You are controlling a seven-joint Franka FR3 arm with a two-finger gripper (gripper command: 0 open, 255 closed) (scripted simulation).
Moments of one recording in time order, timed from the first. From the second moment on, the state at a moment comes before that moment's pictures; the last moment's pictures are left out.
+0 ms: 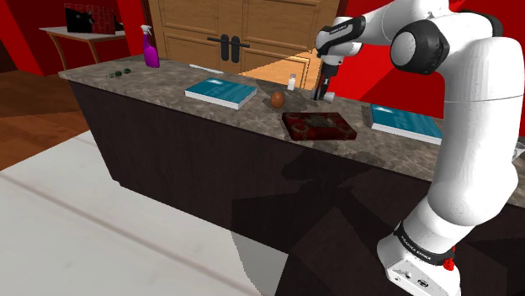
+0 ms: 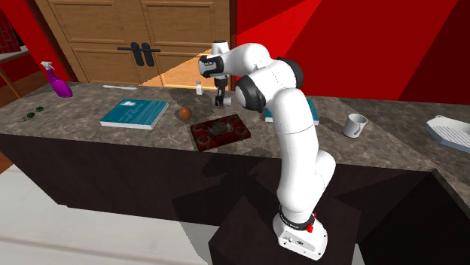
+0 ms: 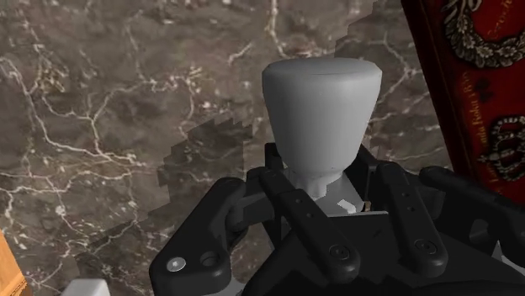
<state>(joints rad) -0.17 0.47 -0.42 -1.52 0.20 2.00 -1.12</state>
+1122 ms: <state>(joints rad) -0.09 0.27 -0.43 -1.62 0.11 1.92 -1.05</state>
